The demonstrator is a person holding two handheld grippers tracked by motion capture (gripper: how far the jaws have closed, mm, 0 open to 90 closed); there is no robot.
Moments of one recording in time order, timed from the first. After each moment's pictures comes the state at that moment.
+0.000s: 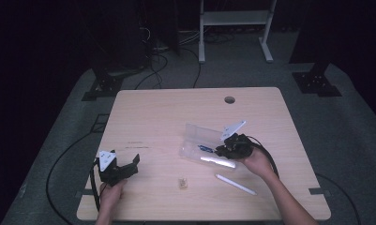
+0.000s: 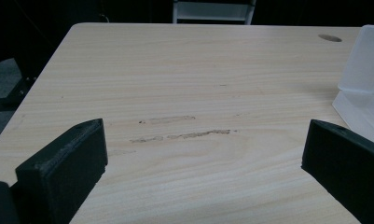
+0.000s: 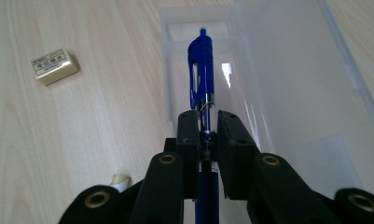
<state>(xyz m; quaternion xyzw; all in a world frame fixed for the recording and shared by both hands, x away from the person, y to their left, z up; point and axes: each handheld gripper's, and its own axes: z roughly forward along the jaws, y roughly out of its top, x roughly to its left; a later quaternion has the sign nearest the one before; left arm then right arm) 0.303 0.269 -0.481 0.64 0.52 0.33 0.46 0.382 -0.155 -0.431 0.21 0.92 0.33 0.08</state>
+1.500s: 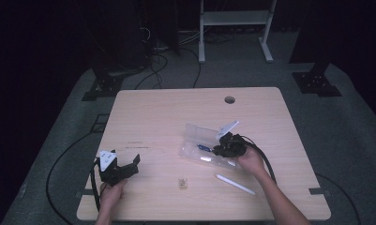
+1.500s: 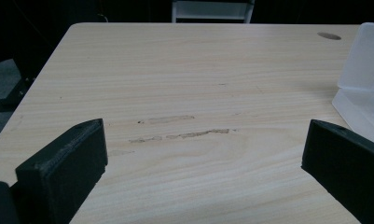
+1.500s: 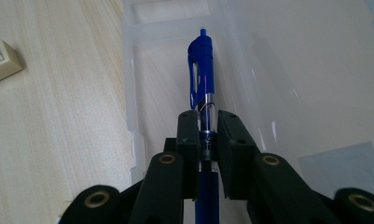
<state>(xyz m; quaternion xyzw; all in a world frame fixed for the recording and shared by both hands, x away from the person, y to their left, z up) 0.304 0.268 -0.481 0.64 0.52 0.33 0.46 0.404 -0.145 -0.460 0.24 0.92 0.31 0.08</state>
